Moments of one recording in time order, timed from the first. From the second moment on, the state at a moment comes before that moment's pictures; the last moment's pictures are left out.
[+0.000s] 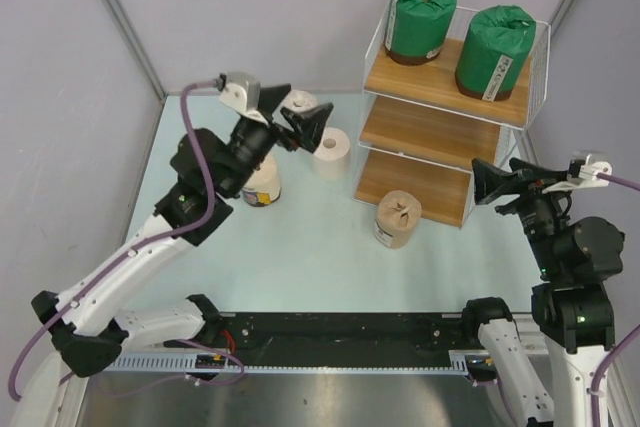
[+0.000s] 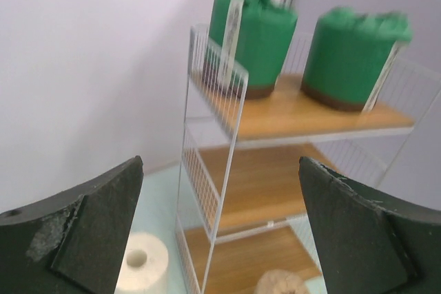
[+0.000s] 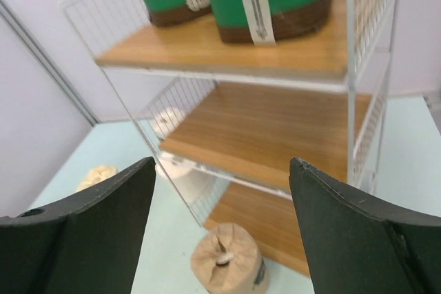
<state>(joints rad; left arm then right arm) -0.80 1.06 1.20 0.14 -0.15 -0.13 0.09 0.45 1.03 -0.44 -0.10 0.31</state>
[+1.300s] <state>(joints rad) -0.49 2.26 2.49 0.37 0.14 -0.42 0.09 0.77 1.42 -0.39 0.04 0.25</state>
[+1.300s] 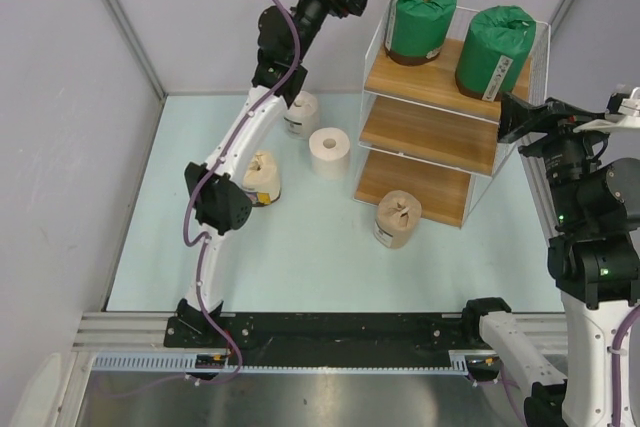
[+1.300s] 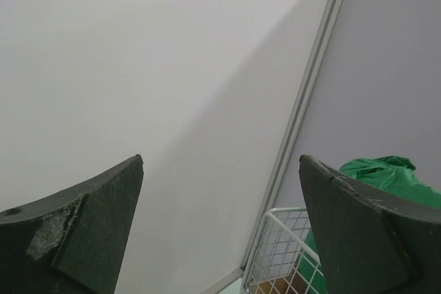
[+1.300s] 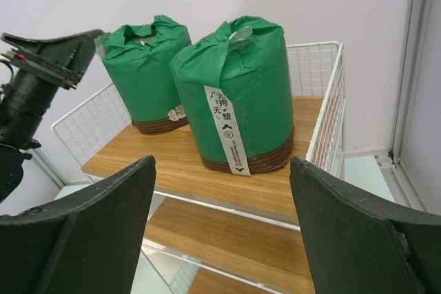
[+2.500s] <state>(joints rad) -0.53 2.13 2.50 0.01 0.20 -0.42 0.09 0.75 1.39 -0.42 0.05 0.25</state>
